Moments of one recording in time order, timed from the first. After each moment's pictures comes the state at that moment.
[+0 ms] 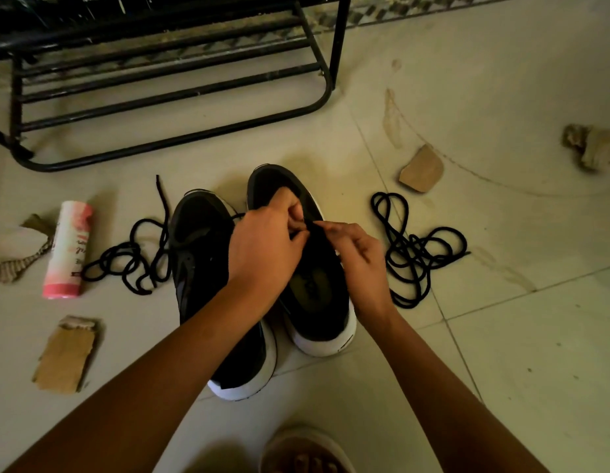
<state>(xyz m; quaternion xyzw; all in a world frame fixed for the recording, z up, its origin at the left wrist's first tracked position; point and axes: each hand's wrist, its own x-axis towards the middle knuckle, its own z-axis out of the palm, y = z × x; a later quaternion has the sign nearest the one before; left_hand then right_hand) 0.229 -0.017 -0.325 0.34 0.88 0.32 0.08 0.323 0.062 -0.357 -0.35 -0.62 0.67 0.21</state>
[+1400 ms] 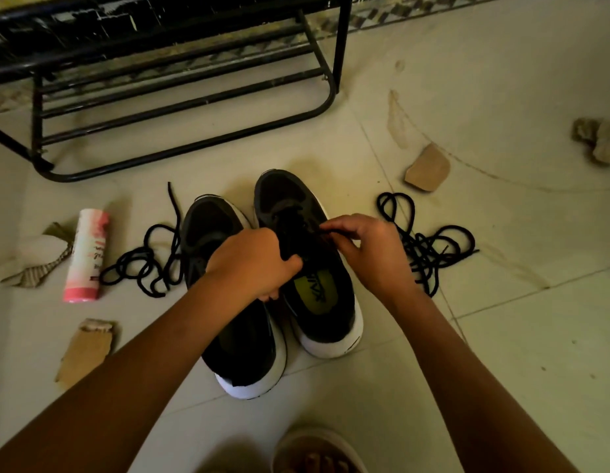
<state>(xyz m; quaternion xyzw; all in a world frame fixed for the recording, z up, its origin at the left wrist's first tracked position) 0.210 -0.037 -0.309 0.34 0.88 0.04 0.33 0.321 0.091 -0.359 -0.24 -0.86 0.41 0.17</state>
